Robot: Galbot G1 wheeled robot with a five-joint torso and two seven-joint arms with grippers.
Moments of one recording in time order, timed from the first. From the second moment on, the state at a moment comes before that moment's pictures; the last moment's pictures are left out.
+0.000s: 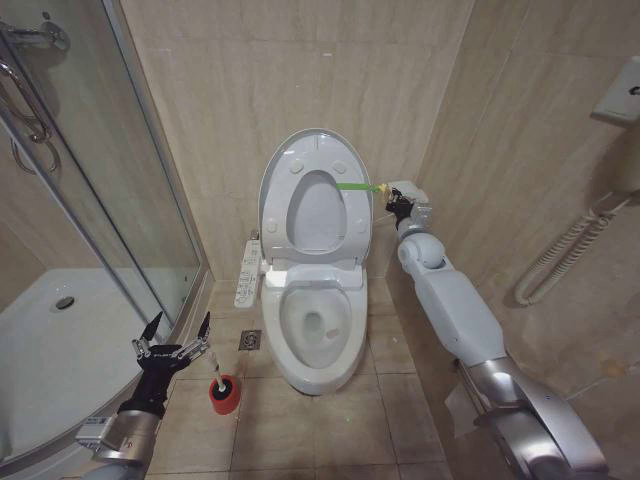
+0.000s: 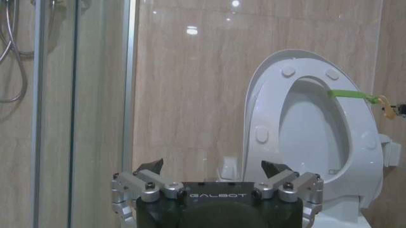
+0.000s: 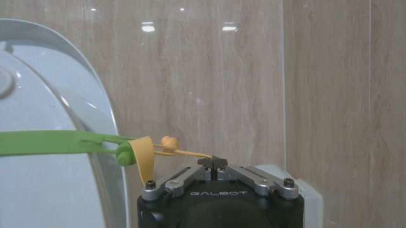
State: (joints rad) left arm 1.62 -1.28 -0.69 -2.20 -0.37 -0.07 0.03; right arm -0.34 1.21 0.22 1.27 0.52 -0.16 0.26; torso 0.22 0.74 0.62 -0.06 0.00
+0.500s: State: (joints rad) left arm 1.62 -1.28 -0.69 -2.20 -0.37 -0.07 0.03; right arm -0.42 1.17 0.20 1.40 0.56 -0.20 0.28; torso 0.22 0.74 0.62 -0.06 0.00
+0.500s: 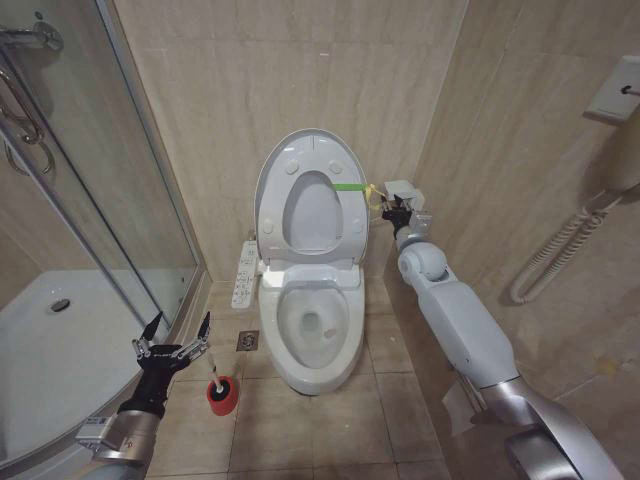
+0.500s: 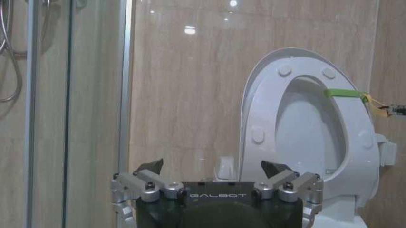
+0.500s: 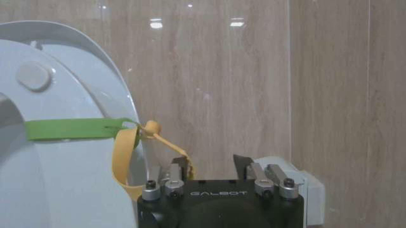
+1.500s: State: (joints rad) left arm 1.62 -1.28 -0.69 -2.20 -0.37 -0.07 0.03; right arm -0.49 1.13 0.16 1.56 0.62 -0.22 0.29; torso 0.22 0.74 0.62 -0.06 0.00
